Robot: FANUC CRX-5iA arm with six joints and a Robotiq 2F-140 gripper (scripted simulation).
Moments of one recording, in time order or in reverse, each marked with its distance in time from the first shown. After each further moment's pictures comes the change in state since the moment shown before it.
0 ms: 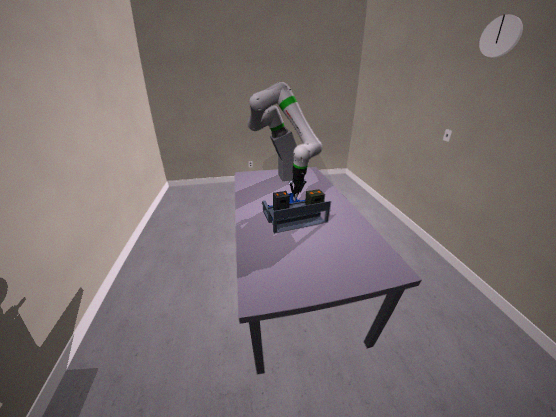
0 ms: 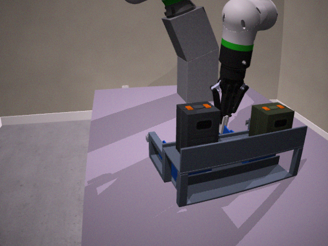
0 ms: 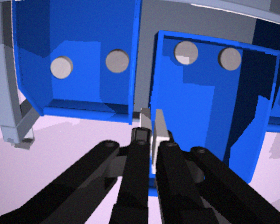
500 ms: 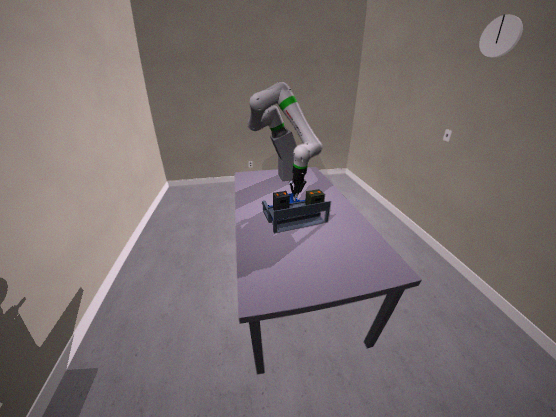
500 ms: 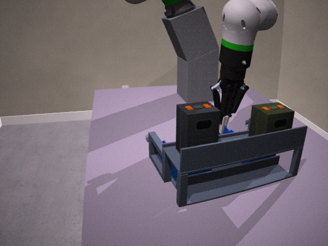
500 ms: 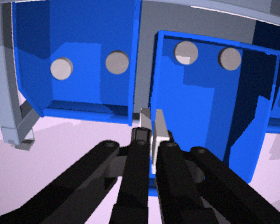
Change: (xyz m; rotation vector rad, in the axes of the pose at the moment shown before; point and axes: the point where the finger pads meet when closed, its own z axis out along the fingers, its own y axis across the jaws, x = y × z) arm 0.001 0.000 0.000 0.000 0.003 0.000
